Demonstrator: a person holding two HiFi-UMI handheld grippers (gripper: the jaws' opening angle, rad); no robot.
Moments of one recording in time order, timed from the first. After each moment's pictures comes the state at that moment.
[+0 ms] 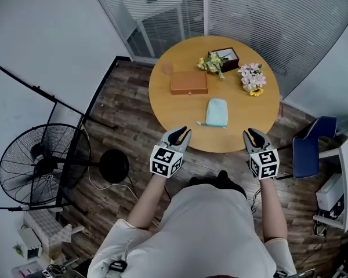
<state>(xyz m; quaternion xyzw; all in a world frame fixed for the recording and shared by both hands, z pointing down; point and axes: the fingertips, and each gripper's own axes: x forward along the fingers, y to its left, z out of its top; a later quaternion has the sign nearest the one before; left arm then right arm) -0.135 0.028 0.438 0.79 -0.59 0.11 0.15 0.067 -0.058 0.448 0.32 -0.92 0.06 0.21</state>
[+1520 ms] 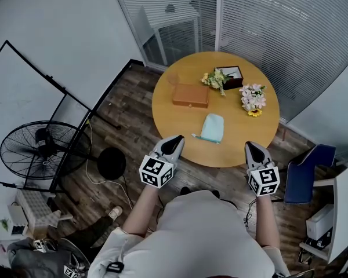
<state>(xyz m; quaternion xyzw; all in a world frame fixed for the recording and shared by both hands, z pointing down) -0.101 0.016 0.374 0.75 -0.65 0.05 0.12 0.109 -0.092 0.387 0.27 -0.95 0.03 0.14</state>
